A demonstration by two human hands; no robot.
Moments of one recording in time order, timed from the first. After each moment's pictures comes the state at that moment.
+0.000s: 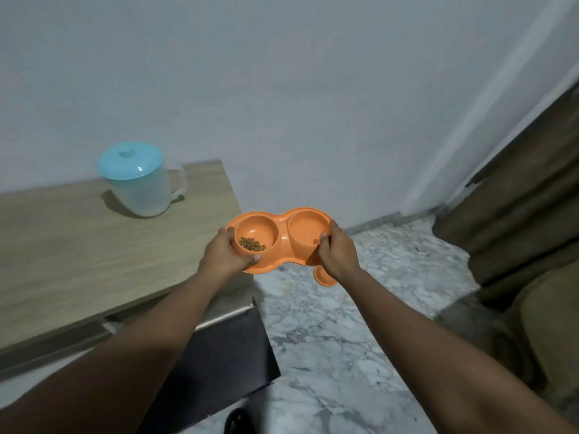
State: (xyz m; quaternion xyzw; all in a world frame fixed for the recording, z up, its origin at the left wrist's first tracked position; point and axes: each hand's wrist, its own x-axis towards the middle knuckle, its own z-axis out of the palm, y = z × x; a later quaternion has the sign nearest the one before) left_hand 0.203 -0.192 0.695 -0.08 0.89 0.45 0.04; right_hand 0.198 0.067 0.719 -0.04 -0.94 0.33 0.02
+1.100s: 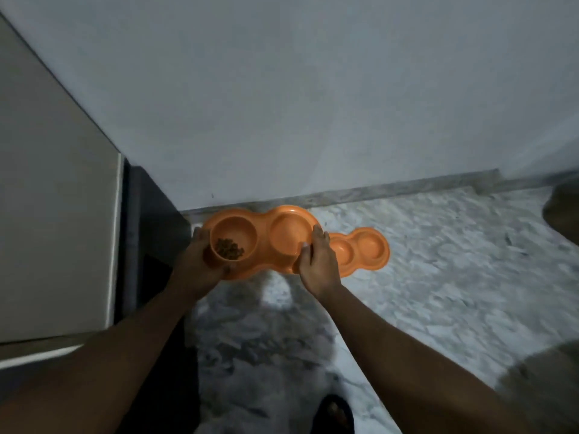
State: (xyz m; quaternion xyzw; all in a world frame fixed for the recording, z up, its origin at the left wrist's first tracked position) left_hand -0.019 -0.032 0.308 -0.15 0.88 0.45 0.05; right_hand -0.066 0.213 0.307 -0.02 -0.91 0.39 -0.09
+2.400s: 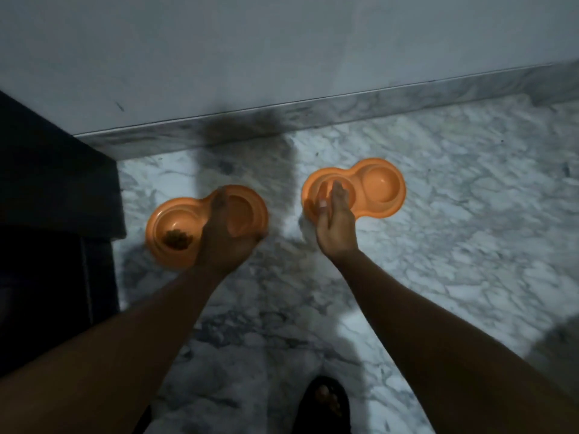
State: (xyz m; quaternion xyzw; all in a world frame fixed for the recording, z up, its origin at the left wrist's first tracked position) left_hand -0.030 0.078 -0.056 -0.25 0.86 0.43 0.08; right_hand -0.095 0.286 -0.071 0.01 -0.91 0.41 -0.05
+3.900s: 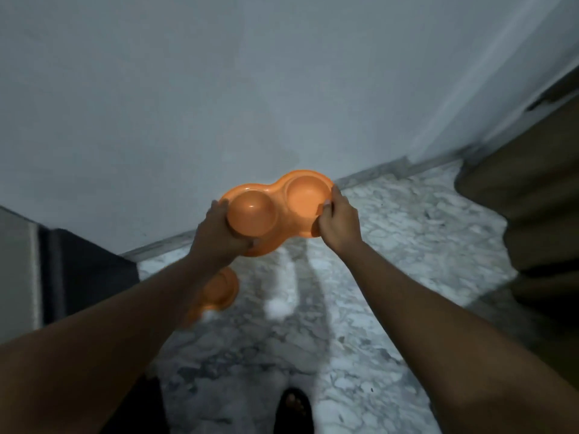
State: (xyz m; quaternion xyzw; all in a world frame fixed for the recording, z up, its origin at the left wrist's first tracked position) left_hand -0.114 0.188 0.224 -0.09 0.90 0.40 0.12; right_hand -0.143 0.431 0.213 -0.14 -0.91 0.38 -0.05
